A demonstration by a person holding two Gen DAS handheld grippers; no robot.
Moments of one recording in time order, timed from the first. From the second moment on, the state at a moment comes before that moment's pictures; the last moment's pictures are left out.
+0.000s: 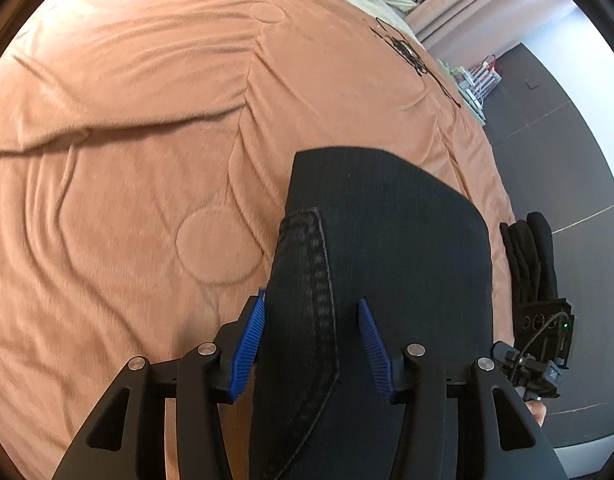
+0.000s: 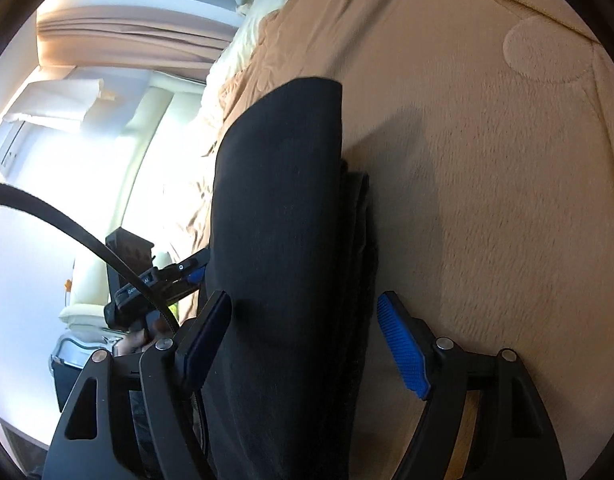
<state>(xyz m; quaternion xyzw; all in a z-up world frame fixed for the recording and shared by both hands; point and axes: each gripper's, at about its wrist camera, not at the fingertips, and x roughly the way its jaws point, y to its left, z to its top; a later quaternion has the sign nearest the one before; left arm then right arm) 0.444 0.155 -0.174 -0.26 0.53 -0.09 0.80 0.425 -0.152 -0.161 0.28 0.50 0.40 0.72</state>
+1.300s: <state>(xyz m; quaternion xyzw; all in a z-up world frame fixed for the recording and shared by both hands) 0.426 0.160 -0.203 -0.29 0.54 -0.13 0.78 0.471 -0.143 -0.152 0.28 0.52 0.43 0.68</state>
